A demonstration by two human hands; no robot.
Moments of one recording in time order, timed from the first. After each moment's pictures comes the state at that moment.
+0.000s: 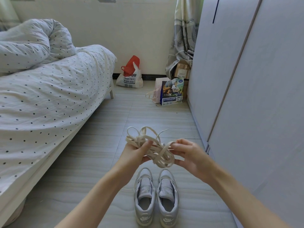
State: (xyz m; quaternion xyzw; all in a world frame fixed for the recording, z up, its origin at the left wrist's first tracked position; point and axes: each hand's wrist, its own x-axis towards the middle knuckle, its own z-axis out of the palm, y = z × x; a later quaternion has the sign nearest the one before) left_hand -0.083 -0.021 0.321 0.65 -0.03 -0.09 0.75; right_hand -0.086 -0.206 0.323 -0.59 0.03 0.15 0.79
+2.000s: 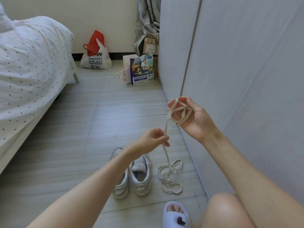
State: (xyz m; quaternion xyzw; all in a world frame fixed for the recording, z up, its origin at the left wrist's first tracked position) left_hand -0.079 -0.154 0.277 0.79 -0.21 -0.25 0.52; right_hand -0.101 -0.315 0.331 -0.38 0.07 -0.01 0.92
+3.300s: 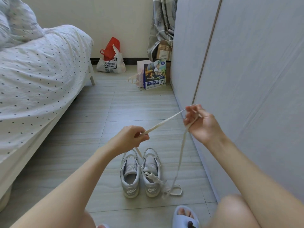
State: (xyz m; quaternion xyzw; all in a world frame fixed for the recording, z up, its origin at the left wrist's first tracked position) left_hand -0.066 -0.053 0.295 0.91 -0.23 -0.08 0.33; right_hand -0.097 -0.288 0.333 -0.35 0.13 -0.03 0.93
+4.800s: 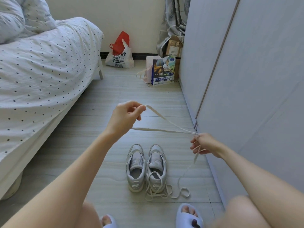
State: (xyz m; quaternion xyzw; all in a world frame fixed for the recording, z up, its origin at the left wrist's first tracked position) left_hand -0.074 -0.034 0.335 0.81 -0.11 0.05 0.57; right_hand -0.088 -0.309 0.250 -0.84 0.22 0.18 0.47
